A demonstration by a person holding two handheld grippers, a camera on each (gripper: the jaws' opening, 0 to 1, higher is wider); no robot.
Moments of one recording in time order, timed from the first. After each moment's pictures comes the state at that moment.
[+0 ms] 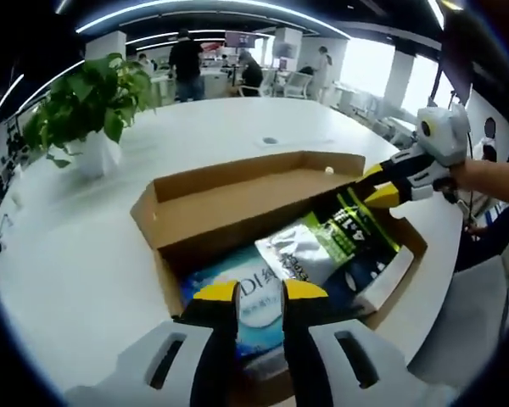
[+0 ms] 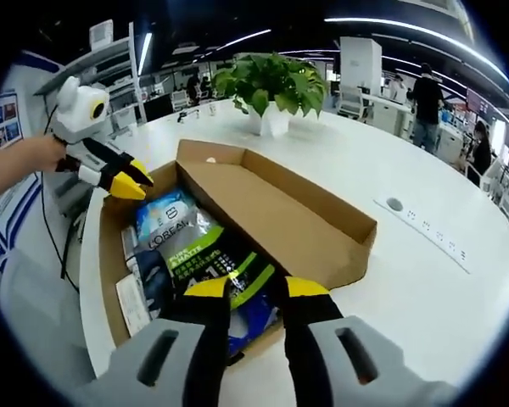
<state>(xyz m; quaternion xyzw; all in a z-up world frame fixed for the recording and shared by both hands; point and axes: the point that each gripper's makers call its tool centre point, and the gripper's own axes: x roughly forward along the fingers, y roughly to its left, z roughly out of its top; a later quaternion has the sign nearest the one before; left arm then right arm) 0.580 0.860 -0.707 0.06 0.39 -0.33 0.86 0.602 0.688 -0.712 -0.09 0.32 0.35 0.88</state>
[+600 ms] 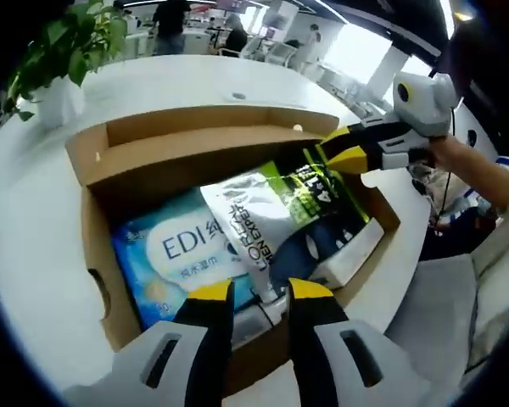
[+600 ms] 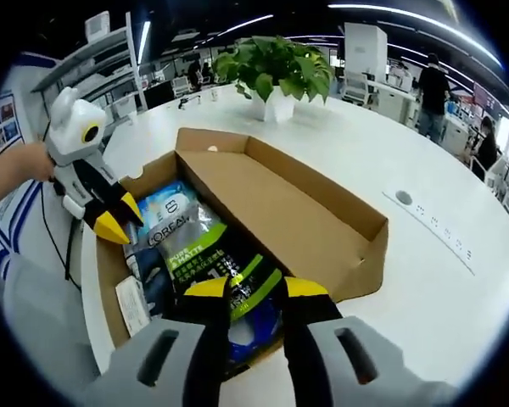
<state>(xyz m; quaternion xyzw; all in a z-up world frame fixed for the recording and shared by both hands) 0.536 0.833 -0.739 0.01 0.48 -0.39 0.79 0.605 0.697 -0.720 -0.10 0.36 0.35 0.86</state>
